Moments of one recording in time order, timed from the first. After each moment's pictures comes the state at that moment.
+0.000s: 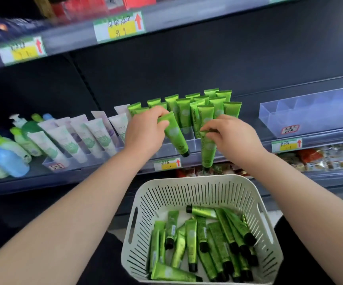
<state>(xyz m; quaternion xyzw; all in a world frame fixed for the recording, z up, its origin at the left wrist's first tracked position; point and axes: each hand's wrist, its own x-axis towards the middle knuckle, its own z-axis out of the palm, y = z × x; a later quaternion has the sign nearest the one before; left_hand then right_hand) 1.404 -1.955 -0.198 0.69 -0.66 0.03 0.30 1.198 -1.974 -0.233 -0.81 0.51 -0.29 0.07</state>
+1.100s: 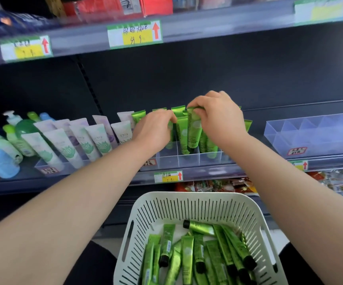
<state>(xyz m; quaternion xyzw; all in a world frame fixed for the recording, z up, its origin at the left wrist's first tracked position) 1.425 -2.014 -0.201 0.66 -0.72 0.07 0.22 1.251 -2.024 -0.180 -0.80 0.48 -0.36 -0.03</state>
